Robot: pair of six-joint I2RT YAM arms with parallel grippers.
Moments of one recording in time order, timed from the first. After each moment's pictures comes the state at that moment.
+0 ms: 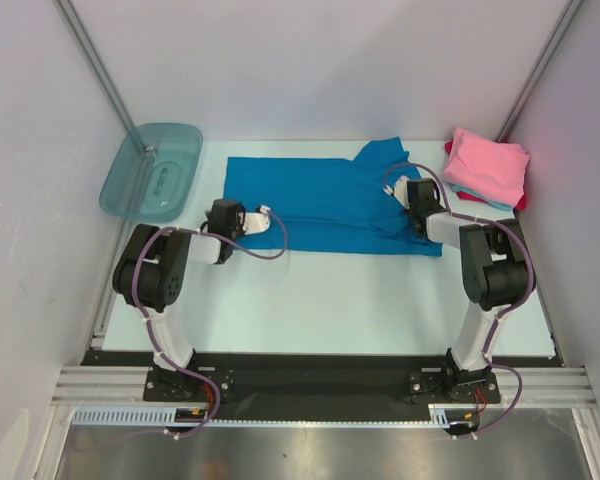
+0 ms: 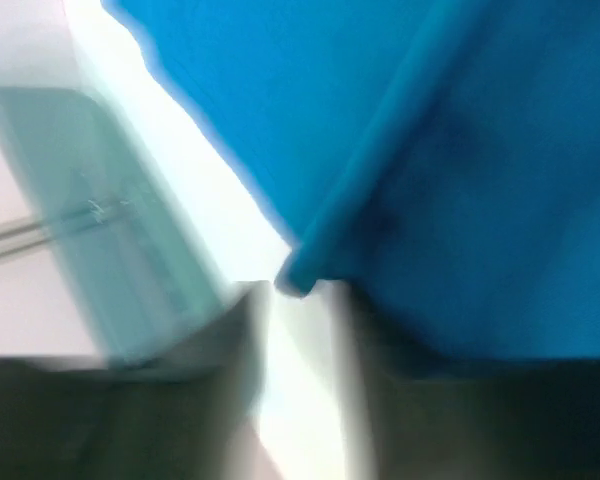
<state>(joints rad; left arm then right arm) -0.23 1.87 0.83 0.38 -0.23 1.15 0.17 1.87 1.06 0.06 0.50 -0.80</state>
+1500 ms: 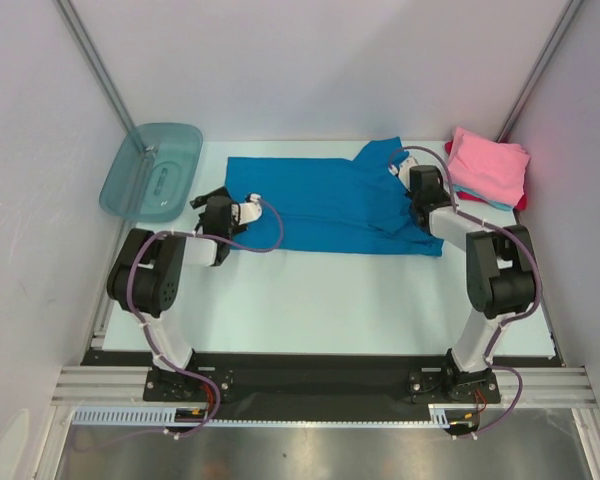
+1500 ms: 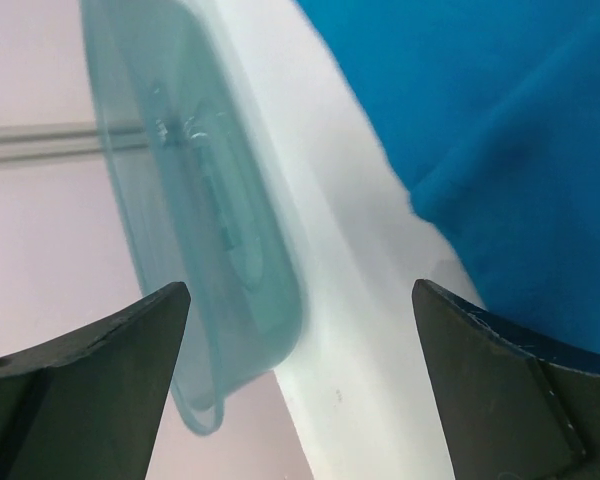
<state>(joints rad) -0.22 1.83 0.80 0.53 -0.37 1.09 0.18 1.83 1.10 0.12 0.59 -0.74</state>
